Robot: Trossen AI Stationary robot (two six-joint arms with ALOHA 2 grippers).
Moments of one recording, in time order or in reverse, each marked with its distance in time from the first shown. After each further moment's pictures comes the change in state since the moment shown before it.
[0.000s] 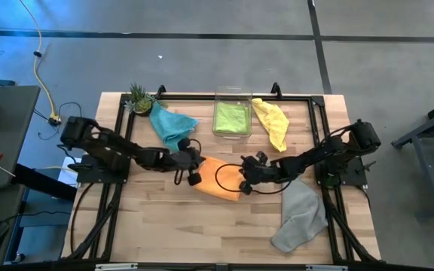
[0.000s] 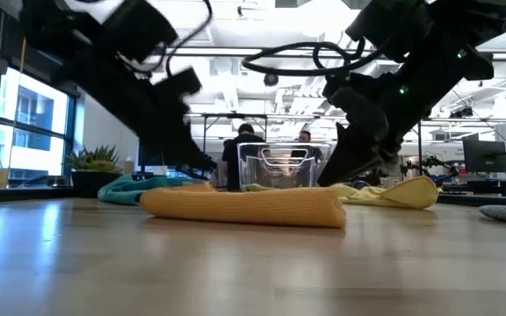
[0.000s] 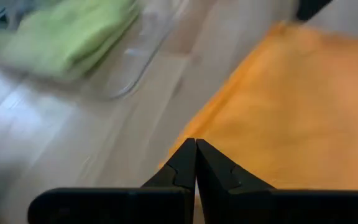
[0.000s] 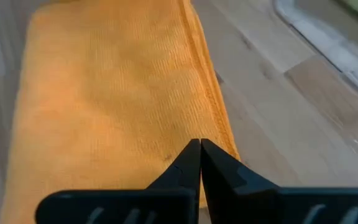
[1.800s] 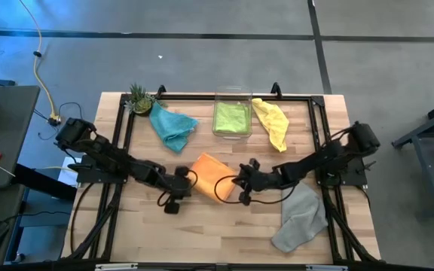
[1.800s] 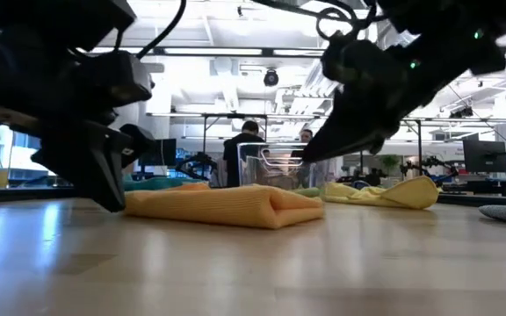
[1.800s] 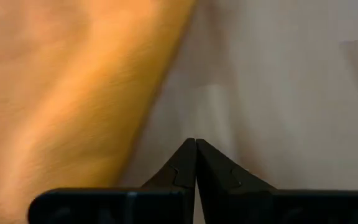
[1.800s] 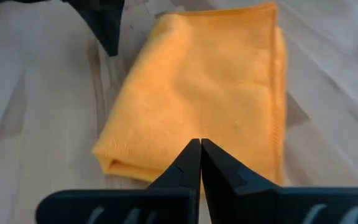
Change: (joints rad) left arm -0.245 -0.024 -0.003 -0.260 0.353 0.007; right arm 0.085 0.020 -0.001 0.221 -0.054 -0.103
